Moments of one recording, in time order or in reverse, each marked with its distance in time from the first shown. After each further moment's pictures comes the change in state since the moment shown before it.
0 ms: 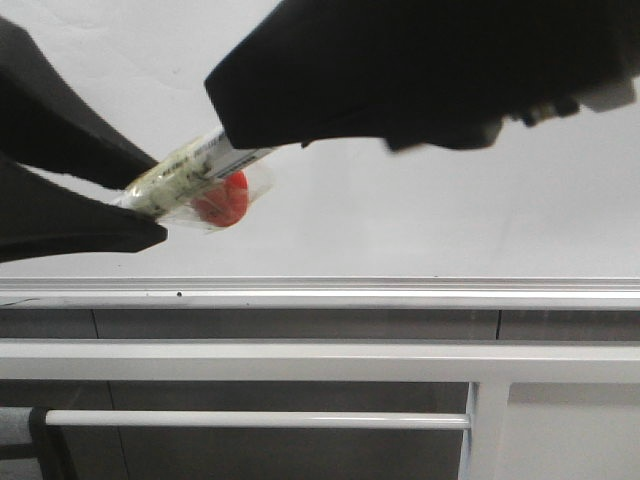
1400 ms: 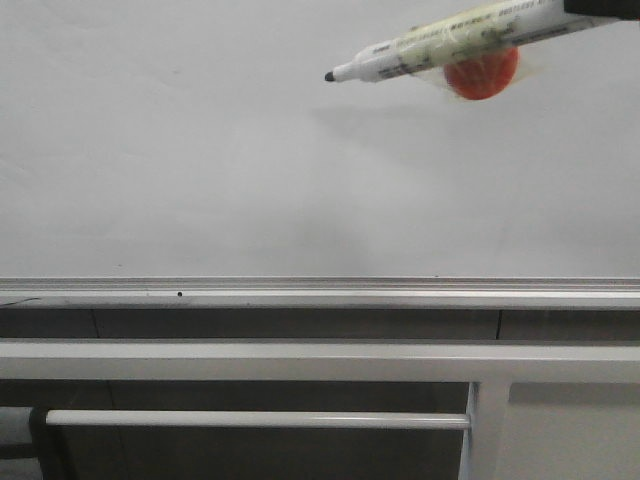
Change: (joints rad) left arm -0.028 -0.482 0.122 -0.537 0.174 -0.073; right arm 0.000 -0.410 0.259 0.090 -0.282 0.000
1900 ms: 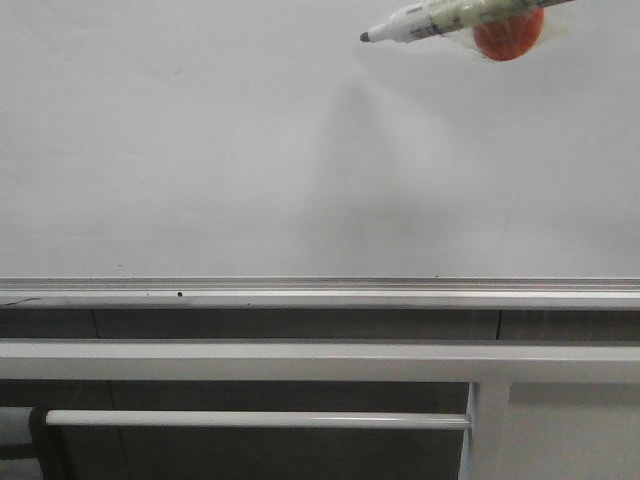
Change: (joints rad) left arm 0.000 0.000 0.000 0.006 0.000 -0.006; right arm 0.000 0.000 0.000 -0.023 -0.084 0.000
